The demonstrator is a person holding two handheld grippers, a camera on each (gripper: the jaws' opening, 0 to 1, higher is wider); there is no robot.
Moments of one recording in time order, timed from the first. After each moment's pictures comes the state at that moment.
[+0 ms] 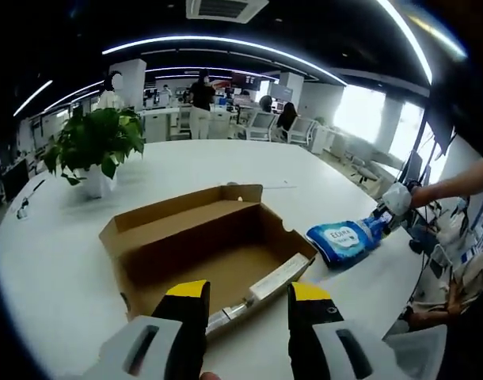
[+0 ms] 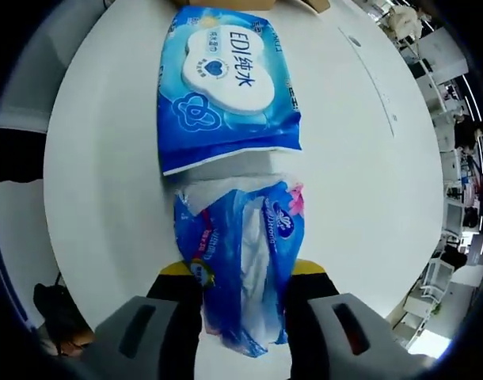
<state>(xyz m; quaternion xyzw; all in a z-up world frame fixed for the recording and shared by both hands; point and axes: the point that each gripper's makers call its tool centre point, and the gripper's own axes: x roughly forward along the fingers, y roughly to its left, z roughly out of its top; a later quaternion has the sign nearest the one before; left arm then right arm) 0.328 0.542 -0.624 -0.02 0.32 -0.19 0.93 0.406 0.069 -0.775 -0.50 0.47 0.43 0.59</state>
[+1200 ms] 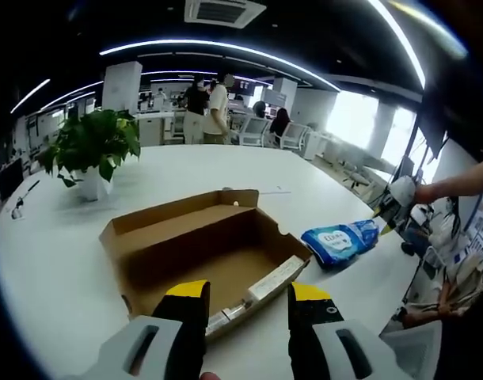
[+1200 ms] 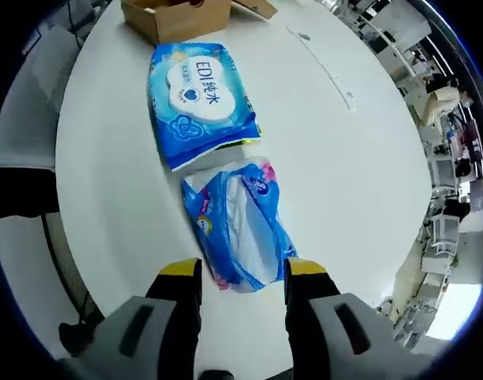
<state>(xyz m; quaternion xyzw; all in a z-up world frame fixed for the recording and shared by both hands) 0.323 0.549 -0.616 -0.04 0.30 -0.21 0.93 0.390 0.045 -0.715 -0.40 0.49 0.36 0.69</state>
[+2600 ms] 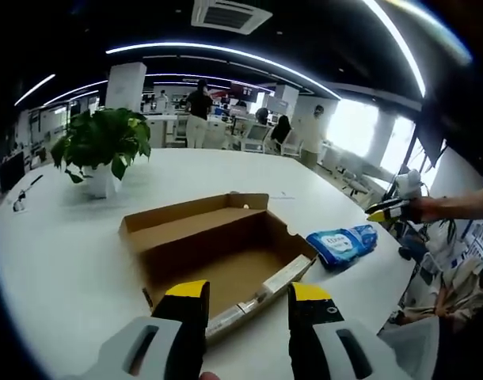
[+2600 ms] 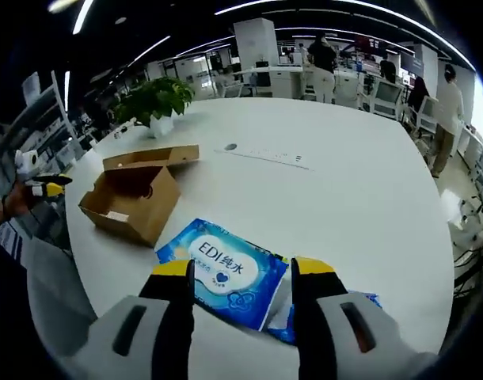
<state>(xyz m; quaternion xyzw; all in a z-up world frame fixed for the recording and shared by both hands) 0.307 0.583 -0.608 -0.06 0.29 -0.20 0.93 0.406 0.201 -0.644 -0.03 0.36 0.29 0.88</state>
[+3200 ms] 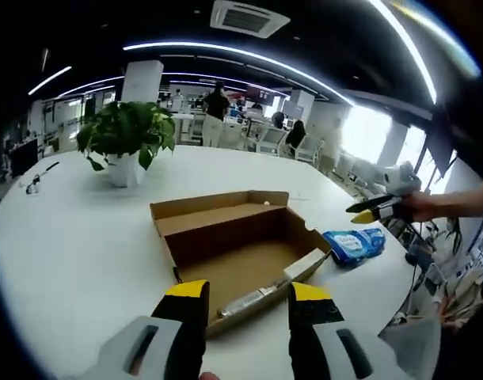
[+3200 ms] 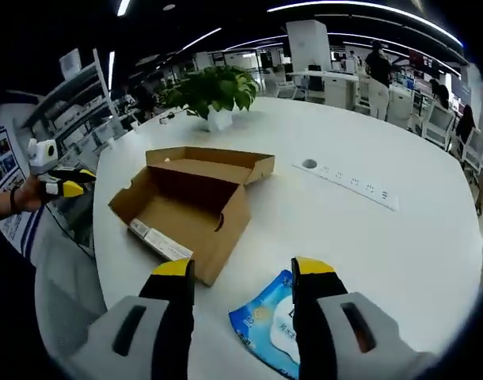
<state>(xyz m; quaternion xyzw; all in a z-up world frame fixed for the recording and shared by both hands) 0.286 0.629 -0.616 -0.08 0.29 -0.17 0.94 0.415 0.353 -0.648 -0.07 0.35 0.42 0.84</state>
